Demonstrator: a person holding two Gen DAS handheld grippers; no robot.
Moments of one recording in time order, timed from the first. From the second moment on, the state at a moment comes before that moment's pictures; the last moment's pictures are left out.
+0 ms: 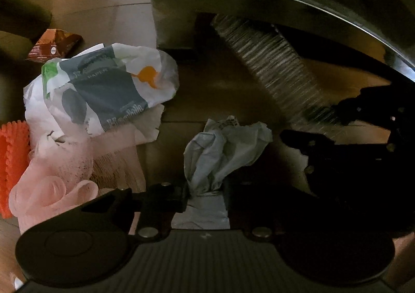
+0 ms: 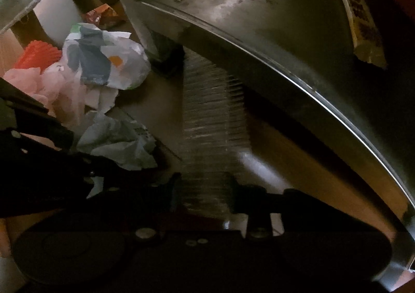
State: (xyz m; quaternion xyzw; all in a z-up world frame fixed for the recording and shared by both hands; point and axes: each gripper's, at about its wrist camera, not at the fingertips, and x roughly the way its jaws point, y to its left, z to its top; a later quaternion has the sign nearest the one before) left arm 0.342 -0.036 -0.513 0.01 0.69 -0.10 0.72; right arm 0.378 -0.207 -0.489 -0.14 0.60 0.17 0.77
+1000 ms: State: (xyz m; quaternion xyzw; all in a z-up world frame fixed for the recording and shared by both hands) left arm 0.246 -0.001 -0.230 -0.08 0.60 -0.02 0.80; right arm 0.237 -0.187 -0.214 0.01 0.53 0.17 0.83
